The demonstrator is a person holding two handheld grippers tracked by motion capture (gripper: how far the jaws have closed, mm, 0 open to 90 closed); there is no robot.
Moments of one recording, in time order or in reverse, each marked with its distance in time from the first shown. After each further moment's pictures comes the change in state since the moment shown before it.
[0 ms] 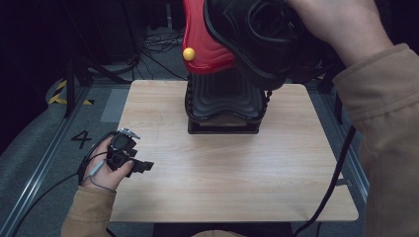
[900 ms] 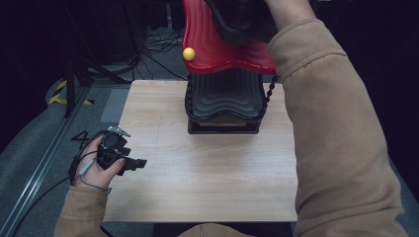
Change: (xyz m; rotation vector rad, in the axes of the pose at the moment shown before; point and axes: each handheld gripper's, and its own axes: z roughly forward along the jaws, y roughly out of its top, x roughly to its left) left arm 0.018 -0.007 -0.007 -0.039 -0.021 -0.032; right arm 0.000 0.096 0.063 -0.147 -0.106 0.154
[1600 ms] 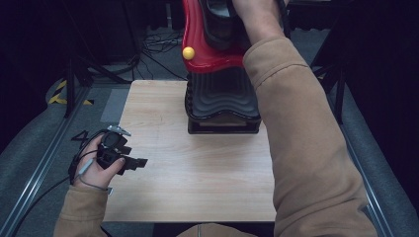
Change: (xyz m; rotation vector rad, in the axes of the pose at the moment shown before) left arm -0.003 0.003 -0.003 -0.012 -0.008 0.016; right arm 0.018 -0.011 0.049 -0.095 -0.036 0.018
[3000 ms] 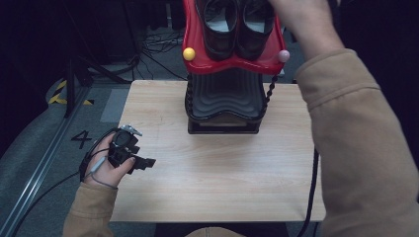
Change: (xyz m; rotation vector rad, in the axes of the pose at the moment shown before) left arm -0.018 0.014 0.011 0.040 0.022 0.040; right arm -0.048 -0.032 -0.064 -0.032 0.160 -0.239
